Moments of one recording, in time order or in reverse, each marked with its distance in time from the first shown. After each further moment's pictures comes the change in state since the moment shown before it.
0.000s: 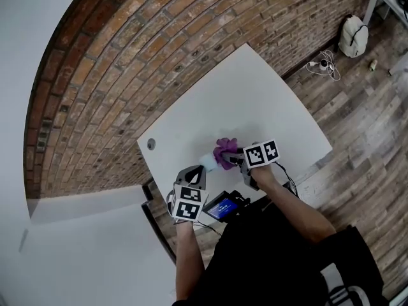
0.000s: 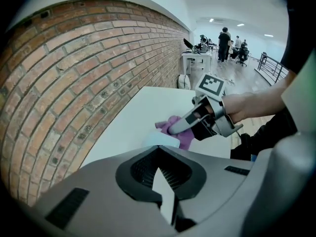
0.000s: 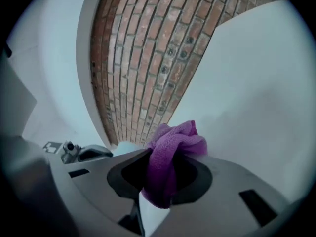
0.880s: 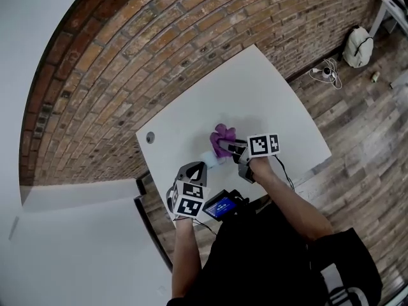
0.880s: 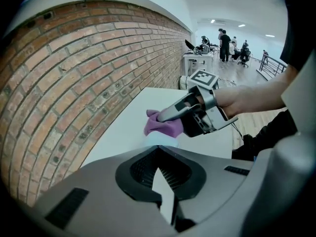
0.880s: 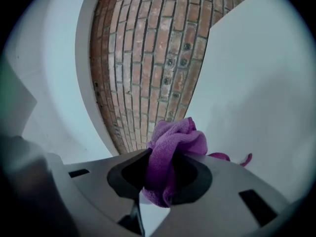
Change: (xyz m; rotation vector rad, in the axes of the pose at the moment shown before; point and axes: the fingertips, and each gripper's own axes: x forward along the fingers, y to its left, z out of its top) left arm -0.001 -0.001 -0.002 -0.023 0.001 0.016; right arm 0.008 0.018 0.040 0.136 -0.115 0.132
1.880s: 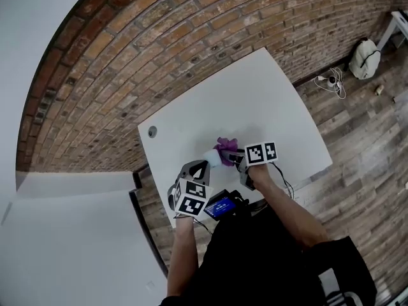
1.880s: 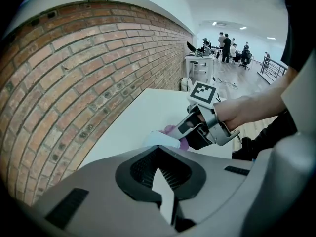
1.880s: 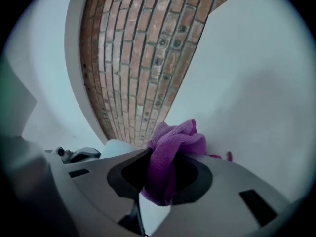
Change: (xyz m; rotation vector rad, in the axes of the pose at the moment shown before) left arm 0.000 -0.002 0.000 -0.022 -0.013 0.000; right arm 0.008 -0.033 -0.048 -0.050 0.177 -0.142
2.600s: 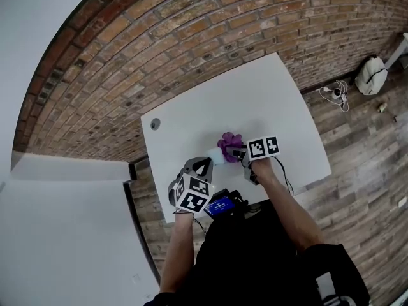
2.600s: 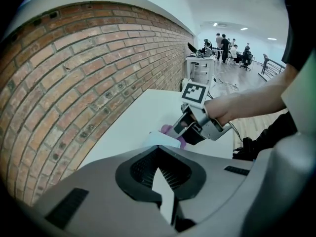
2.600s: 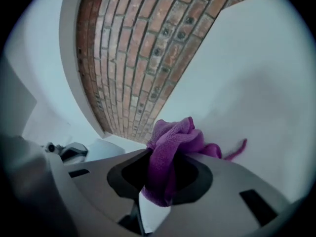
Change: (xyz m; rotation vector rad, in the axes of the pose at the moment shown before) left arm 0.000 0.000 0.001 -0.014 -0.007 0.009; right arm 0.005 -0.018 0.011 -0.064 0.107 -0.068
